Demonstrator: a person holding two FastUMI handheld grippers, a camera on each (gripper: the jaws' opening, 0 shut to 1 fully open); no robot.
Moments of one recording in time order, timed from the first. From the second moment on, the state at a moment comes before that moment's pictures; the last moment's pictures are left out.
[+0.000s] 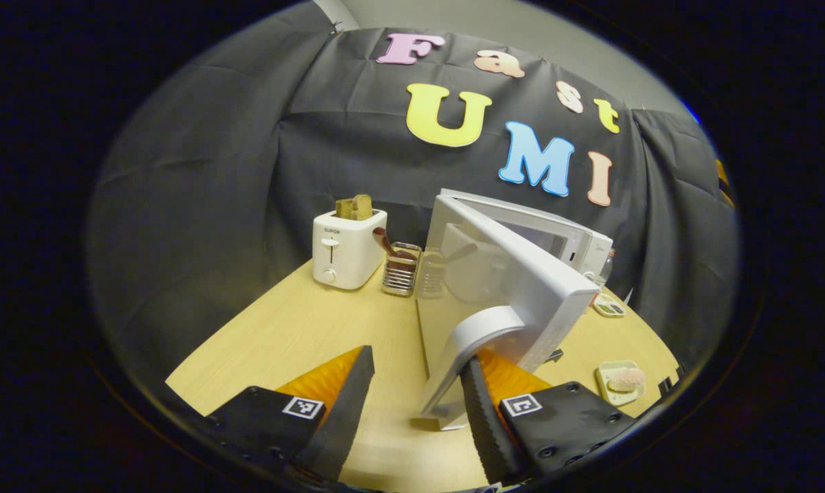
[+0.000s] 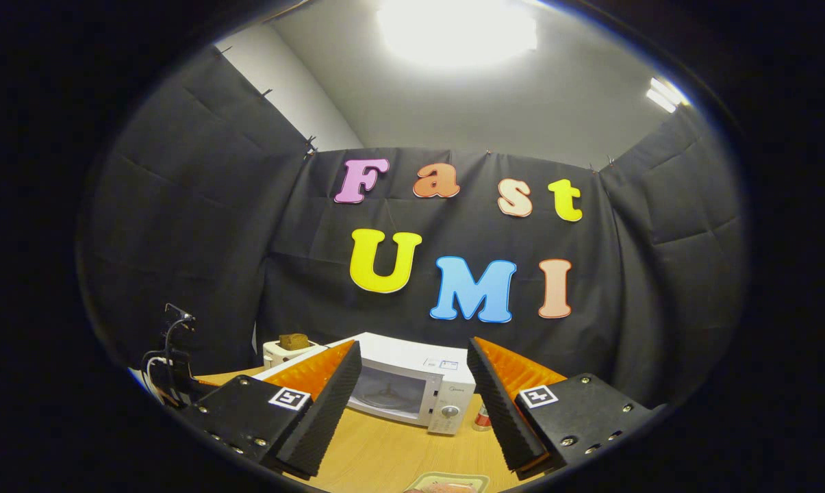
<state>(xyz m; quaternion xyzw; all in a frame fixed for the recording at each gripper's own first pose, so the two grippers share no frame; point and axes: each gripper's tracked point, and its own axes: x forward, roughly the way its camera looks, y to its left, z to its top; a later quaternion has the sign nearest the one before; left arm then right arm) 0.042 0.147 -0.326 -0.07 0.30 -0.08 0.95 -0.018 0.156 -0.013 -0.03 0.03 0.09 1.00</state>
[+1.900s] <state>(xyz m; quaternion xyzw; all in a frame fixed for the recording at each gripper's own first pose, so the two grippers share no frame) -0.082 0.004 -0.057 -0.01 0.10 -0.01 1.00 -0.060 0.049 -0.306 0.01 0.40 0.24 0.88</state>
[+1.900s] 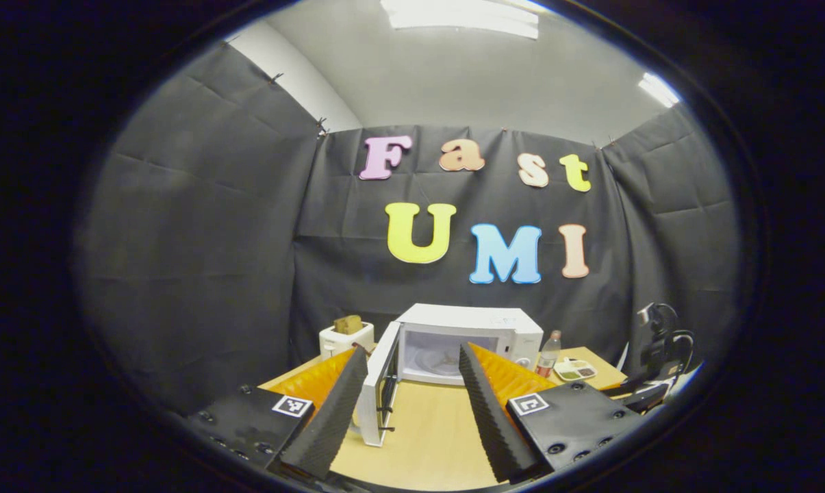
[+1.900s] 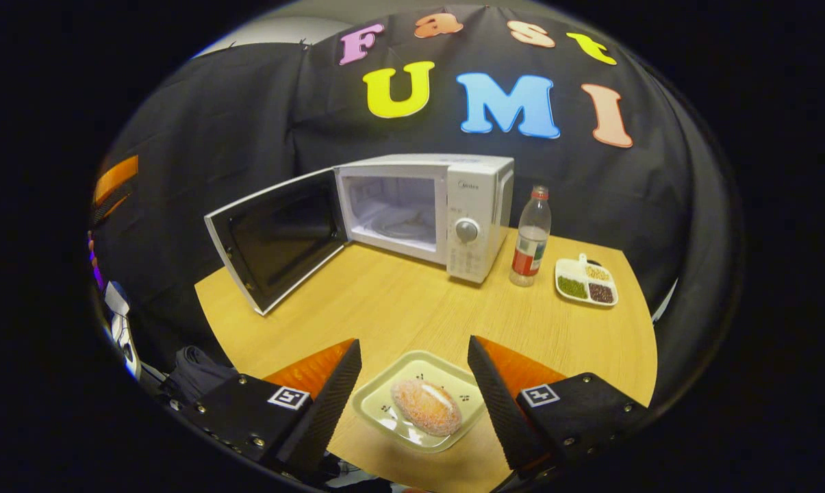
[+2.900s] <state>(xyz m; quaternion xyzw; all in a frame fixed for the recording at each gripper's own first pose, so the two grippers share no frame) -0.107 -0.001 -0.076 0.01 0.12 0.04 0.99 -0.091 0.043 -0.424 -0.04 0.52 0.28 0.81</state>
